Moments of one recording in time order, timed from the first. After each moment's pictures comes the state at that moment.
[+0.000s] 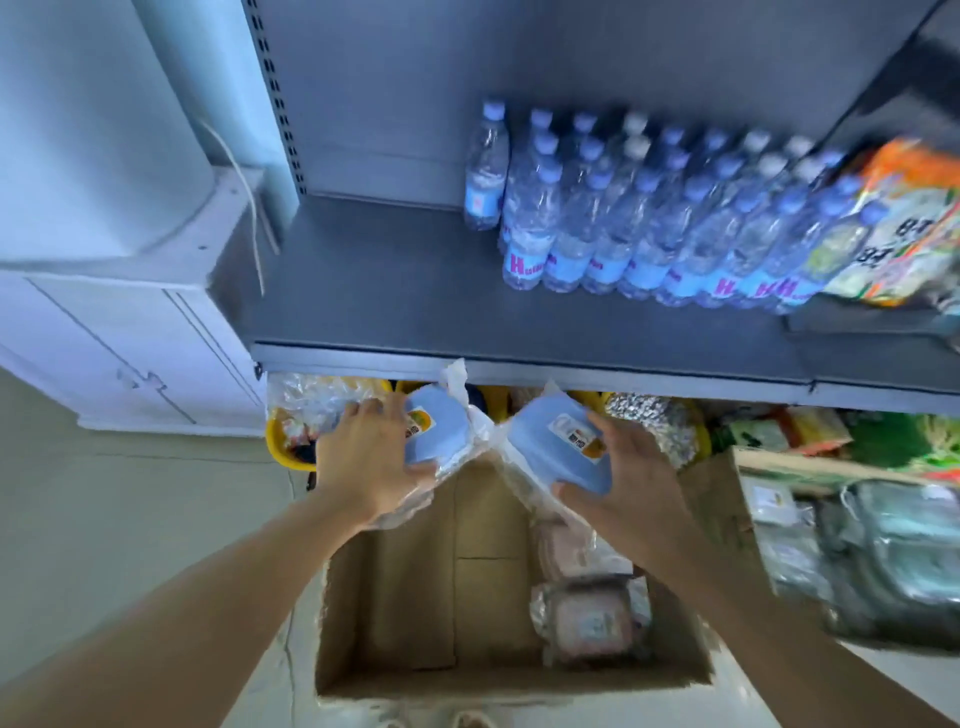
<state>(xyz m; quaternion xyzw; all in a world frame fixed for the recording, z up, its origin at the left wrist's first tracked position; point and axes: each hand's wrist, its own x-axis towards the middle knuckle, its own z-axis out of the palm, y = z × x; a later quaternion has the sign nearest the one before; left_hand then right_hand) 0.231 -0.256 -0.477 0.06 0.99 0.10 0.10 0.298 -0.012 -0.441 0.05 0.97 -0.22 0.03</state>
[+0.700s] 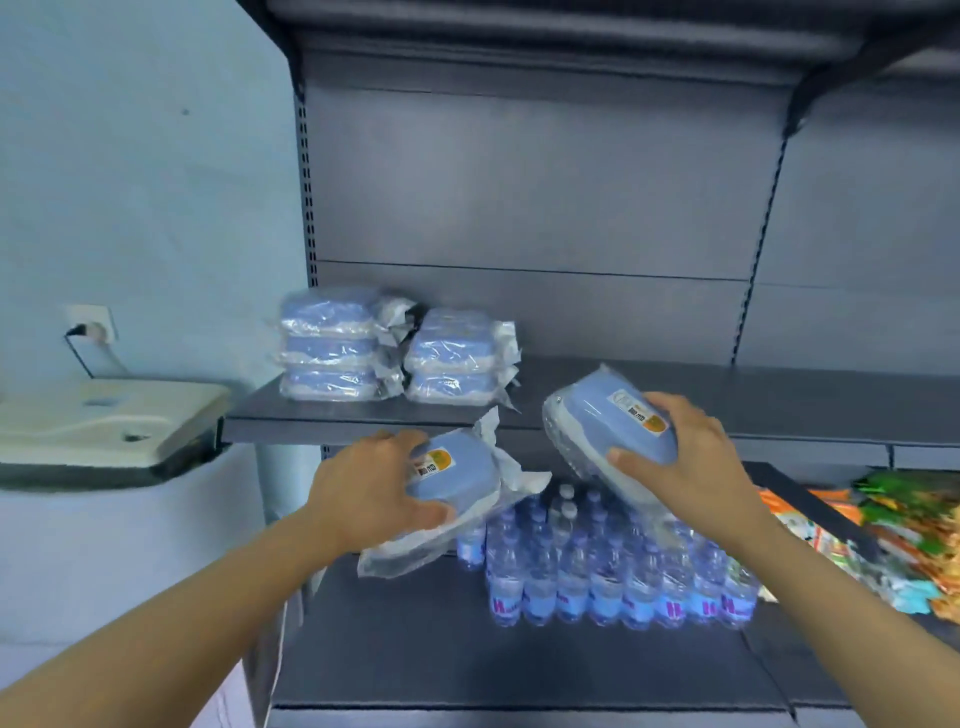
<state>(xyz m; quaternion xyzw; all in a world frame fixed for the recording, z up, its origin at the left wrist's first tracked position) 0.202 -0.255 -0.091 0.16 0.96 0.16 -0.14 0.245 0.040 -0.080 -0.01 0.91 -0.29 -0.30</state>
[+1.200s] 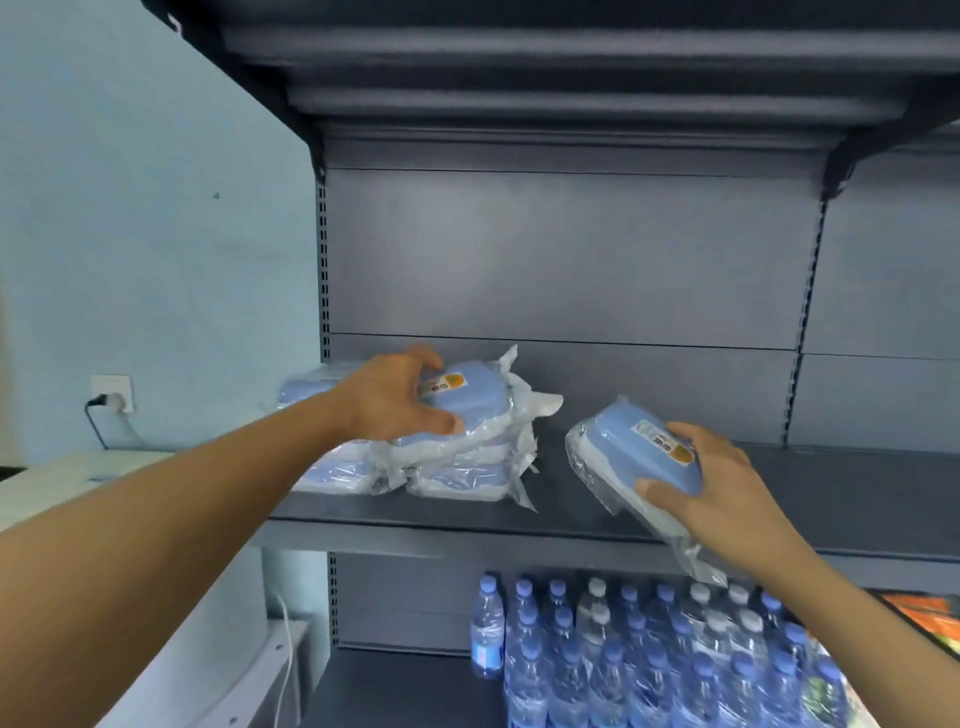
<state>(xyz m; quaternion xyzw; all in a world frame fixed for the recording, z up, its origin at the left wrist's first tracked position) 0.100 -0.241 0.048 0.19 0.95 0.21 -0.15 0.162 0.068 -0.030 -0.01 0.91 -0.32 -0.28</state>
